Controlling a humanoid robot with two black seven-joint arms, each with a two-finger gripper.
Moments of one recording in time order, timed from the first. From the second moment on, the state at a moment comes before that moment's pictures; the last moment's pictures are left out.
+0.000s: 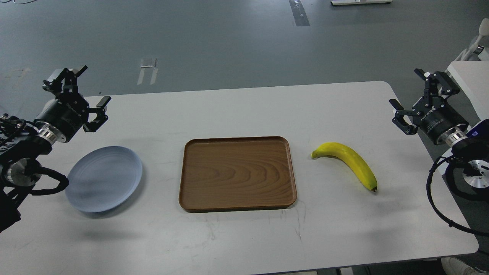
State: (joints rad) left arm -0.67 0.55 -0.58 -0.64 0.09 -0.49 -0.42; right arm 0.68 -0.66 0.34 0.71 0.09 0.49 0.49
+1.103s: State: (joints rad) left arm -0.81 0.94 -0.57 -1.14 0.84 -0.49 -0.49; right arm 0.70 -0.66 0.33 0.71 0.08 0.49 0.49
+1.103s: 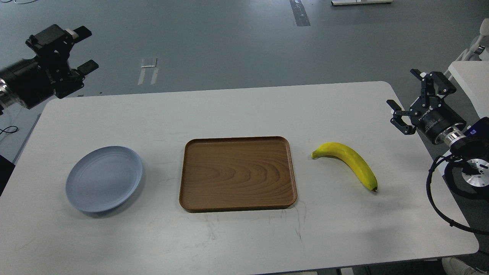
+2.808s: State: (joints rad) left arm -0.62 0.89 -0.31 -0.82 1.60 -0.28 -0.49; right arm 0.69 -0.66 0.33 0.71 0.08 0.49 0.49
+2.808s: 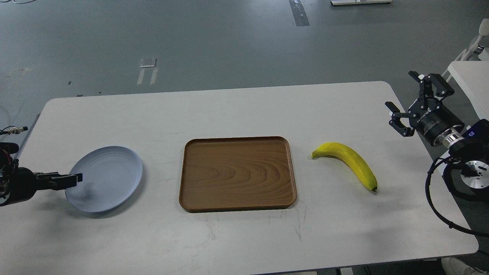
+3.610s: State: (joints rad) left arm -0.63 0.86 -0.31 -0.79 1.60 -0.28 -0.49; right arm 0.69 -0.66 0.33 0.71 0.08 0.49 0.49
